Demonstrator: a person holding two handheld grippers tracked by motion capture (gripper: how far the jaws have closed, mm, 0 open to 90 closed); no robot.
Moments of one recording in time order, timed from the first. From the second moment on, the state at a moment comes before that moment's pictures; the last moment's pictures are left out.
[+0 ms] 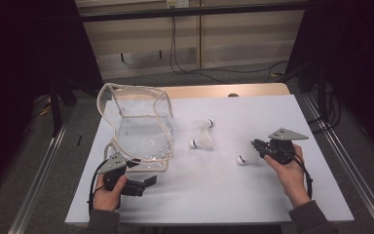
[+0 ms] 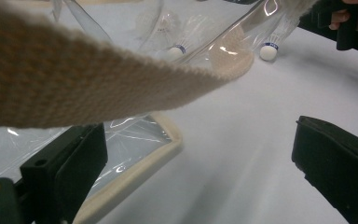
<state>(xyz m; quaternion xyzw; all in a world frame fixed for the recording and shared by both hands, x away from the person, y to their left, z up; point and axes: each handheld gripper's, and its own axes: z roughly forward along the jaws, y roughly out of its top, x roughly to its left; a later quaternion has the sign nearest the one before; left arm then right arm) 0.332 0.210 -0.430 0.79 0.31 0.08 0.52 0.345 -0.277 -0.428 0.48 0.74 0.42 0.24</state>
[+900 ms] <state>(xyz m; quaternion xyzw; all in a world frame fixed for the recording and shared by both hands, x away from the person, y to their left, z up) 0.332 0.210 -0.429 0.79 0.31 0.08 0.53 0.337 -0.305 -0.444 0.49 0.73 0.42 0.23</state>
